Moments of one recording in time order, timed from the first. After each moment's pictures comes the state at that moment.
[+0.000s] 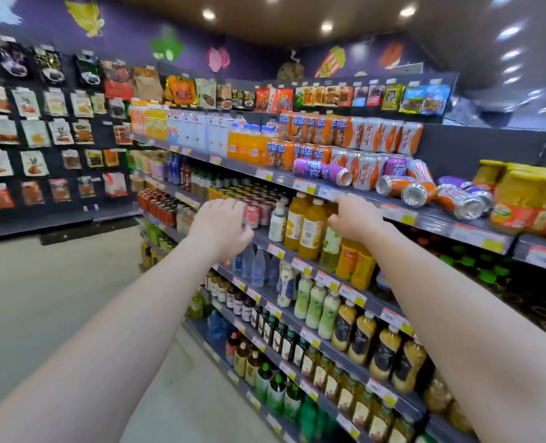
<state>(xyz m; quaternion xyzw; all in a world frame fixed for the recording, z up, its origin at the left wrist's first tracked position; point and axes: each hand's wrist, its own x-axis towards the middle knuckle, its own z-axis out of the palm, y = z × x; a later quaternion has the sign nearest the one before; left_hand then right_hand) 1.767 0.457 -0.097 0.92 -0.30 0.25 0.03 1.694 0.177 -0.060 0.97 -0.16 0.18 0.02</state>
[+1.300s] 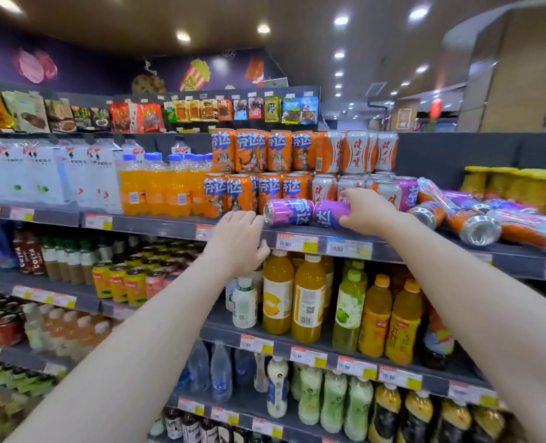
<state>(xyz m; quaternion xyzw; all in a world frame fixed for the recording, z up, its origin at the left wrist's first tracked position) 2.160 0.260 -0.075 0.75 -0.57 0.32 0.08 1.960 0.063 -0.014 0.91 -0.36 0.21 0.04</state>
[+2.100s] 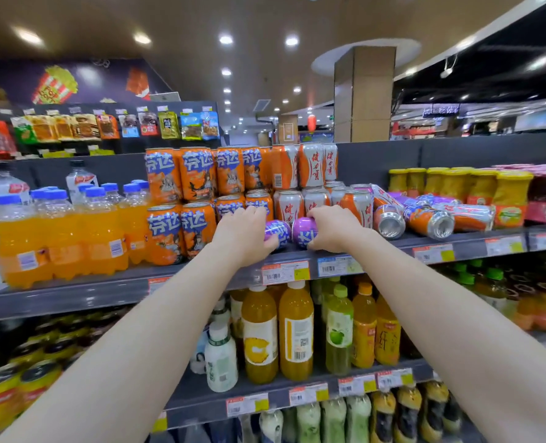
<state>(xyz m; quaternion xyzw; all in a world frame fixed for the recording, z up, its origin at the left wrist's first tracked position) 2.219 0.141 -0.028 0.65 -0.70 0.27 0.15 2.024 0.058 -0.025 0.84 -0.51 0.17 0.10</state>
